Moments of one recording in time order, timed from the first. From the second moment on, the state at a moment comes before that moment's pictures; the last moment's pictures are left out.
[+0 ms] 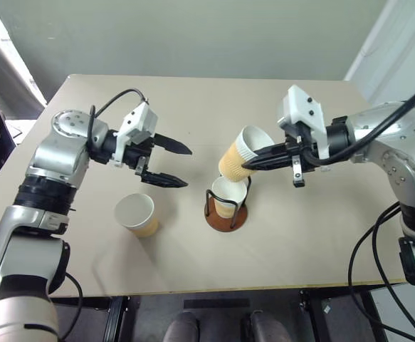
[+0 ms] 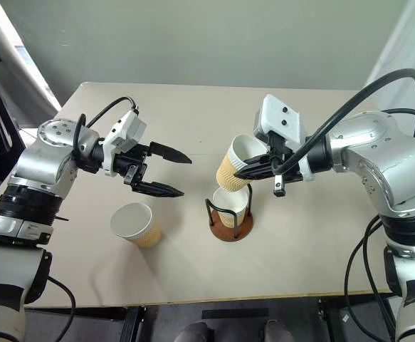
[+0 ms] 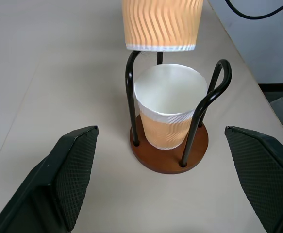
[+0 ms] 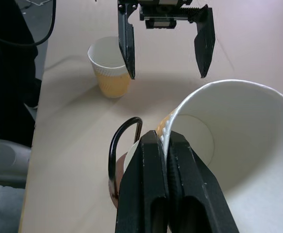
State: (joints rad) left arm -1.00 0.85 -0.28 0.46 -0.45 0.22 -1.58; right arm -1.01 -0.78 0.18 -0.37 0.50 1.03 1.15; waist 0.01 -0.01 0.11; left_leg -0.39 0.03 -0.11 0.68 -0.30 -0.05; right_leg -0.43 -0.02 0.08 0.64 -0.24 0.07
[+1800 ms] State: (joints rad) left arm -1.05 0.84 -0.23 0.53 -0.40 0.16 -1.57; right arm -0.95 -0.73 0.22 -0.29 0.44 0.86 1.11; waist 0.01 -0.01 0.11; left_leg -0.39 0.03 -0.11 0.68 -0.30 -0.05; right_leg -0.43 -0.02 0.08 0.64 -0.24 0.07
